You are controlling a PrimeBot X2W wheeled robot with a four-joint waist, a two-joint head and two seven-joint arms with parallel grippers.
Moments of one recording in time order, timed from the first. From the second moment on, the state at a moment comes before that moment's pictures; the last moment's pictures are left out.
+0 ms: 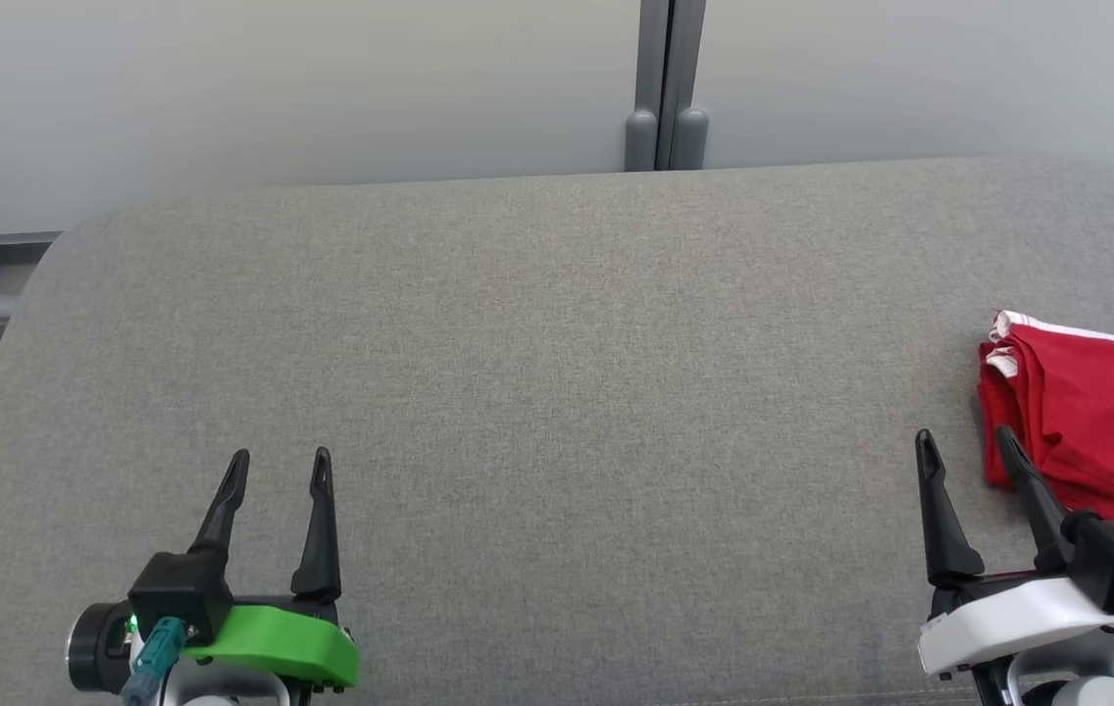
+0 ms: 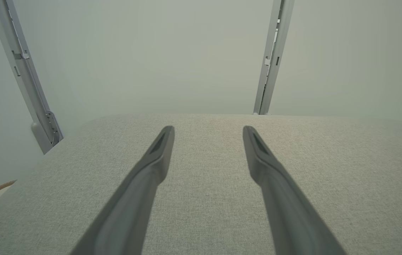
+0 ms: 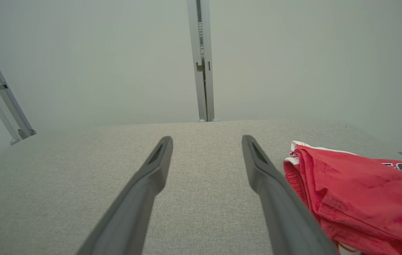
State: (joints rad) left arm -0.05 0.23 -0.30 0.14 -0.38 0.13 -0.26; right arm 0.08 -0.05 -0.06 -0.05 0.14 0.13 -0.14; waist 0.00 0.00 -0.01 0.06
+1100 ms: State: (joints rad) left arm -0.03 0.20 -0.30 0.16 -0.45 0.12 -0.26; right arm 0.08 -0.05 -0.09 0.00 0.25 0.13 -0.09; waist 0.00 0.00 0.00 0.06
